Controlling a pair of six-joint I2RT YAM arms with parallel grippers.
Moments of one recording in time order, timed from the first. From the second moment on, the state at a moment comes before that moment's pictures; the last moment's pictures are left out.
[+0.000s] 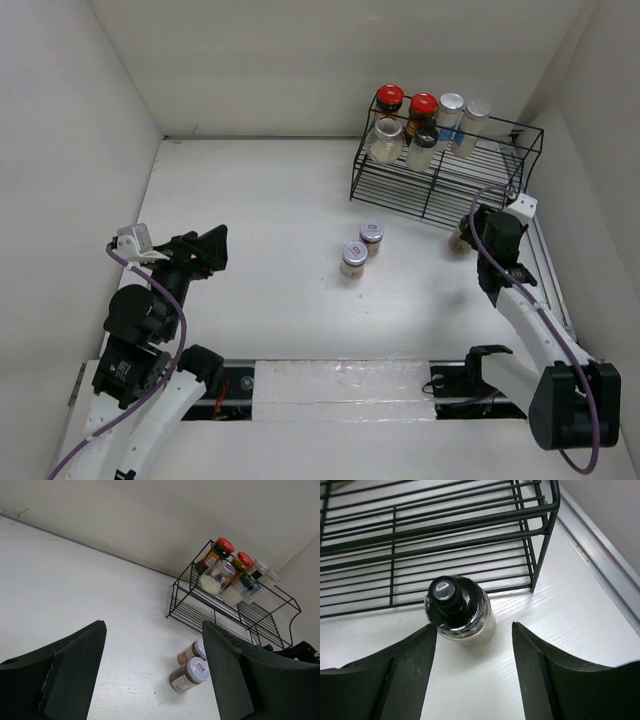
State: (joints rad) left arm -0.44 0.30 0.79 -0.41 -0.30 -0.52; right arm 0.04 0.96 0.53 0.04 0.42 0.33
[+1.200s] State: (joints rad) left arm -0.44 0.31 0.79 -0.40 -0.29 -0.52; right arm 0.27 0.84 0.73 0.05 0.37 0.27
